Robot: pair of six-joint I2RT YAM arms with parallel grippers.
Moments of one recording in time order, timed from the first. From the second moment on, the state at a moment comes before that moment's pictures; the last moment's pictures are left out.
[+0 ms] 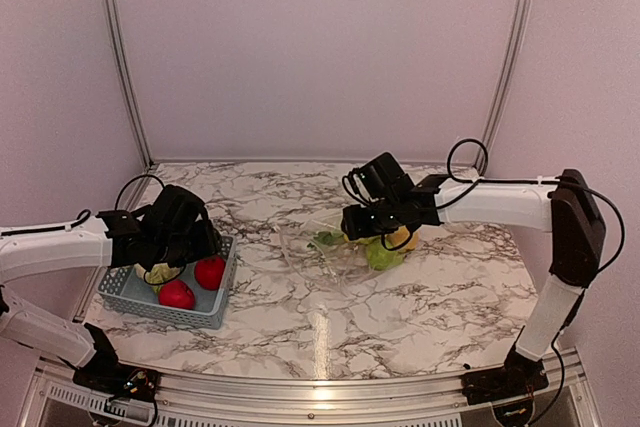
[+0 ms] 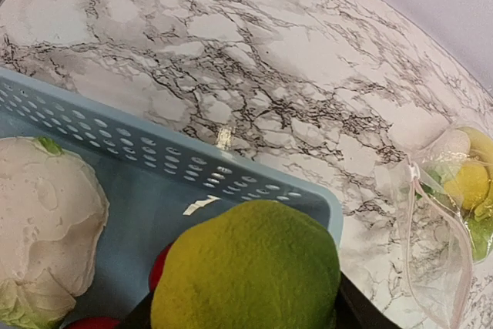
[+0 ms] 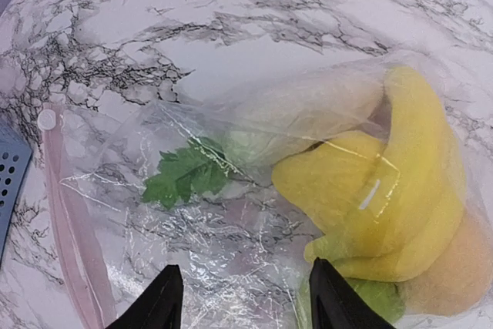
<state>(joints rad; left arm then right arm) -0.75 1.24 0.76 -0.37 -0.36 -0.91 0.77 1.76 1.26 -0.37 0.14 0.40</state>
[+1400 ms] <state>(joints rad) -0.68 1.24 0.81 -0.36 -0.26 -0.85 0.72 1.54 1.13 -0.35 0.19 0.36</state>
